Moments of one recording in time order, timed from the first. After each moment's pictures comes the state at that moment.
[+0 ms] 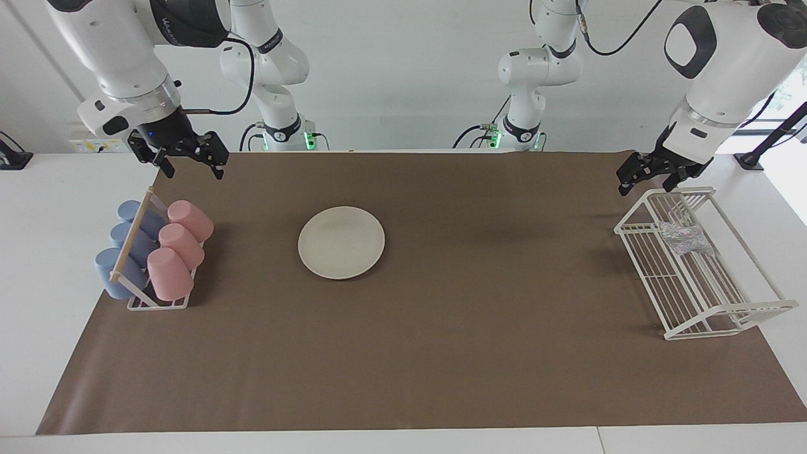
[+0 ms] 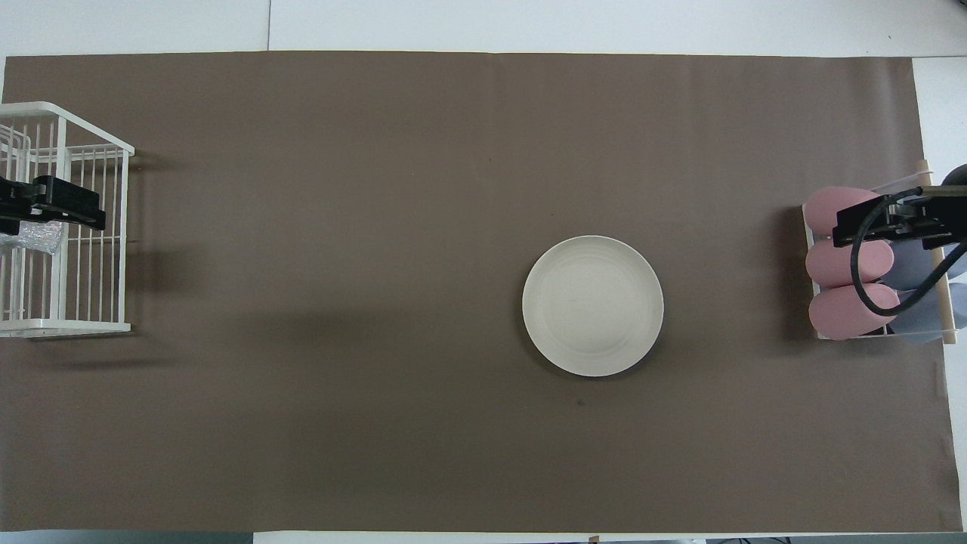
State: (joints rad) left arm 0.00 0.05 -0.02 -1.58 0.02 1.60 -0.06; right arm -0.05 -0.02 0.04 -1.62 -0.02 1.56 0.04
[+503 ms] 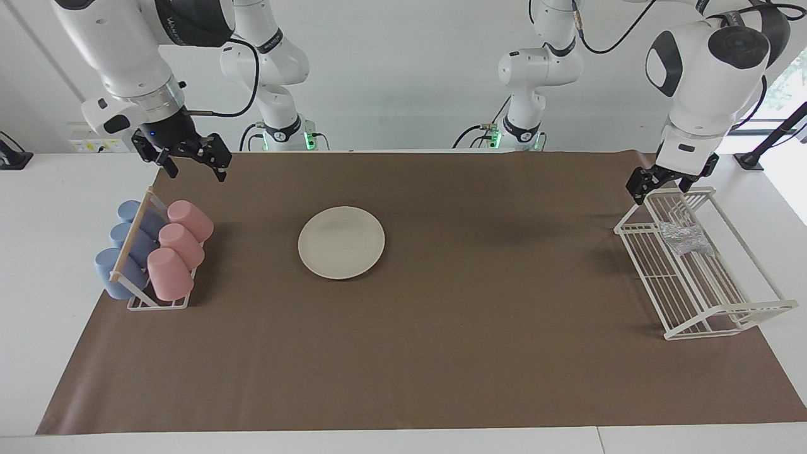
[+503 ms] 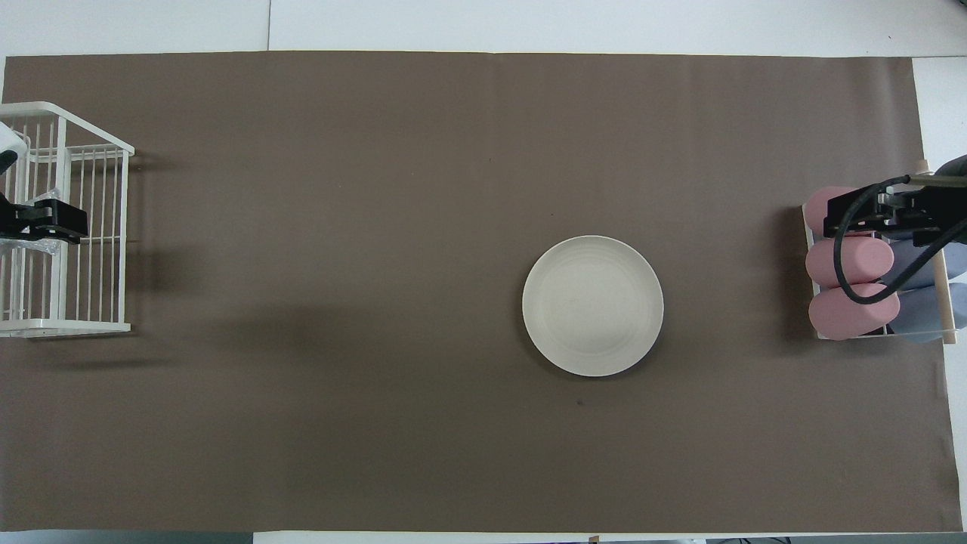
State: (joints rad) left arm 0.00 -0.01 -0.02 -1.78 0.33 1.76 -0.15; right arm -0.03 -0.02 0.05 -1.62 -0.02 1.59 0.16
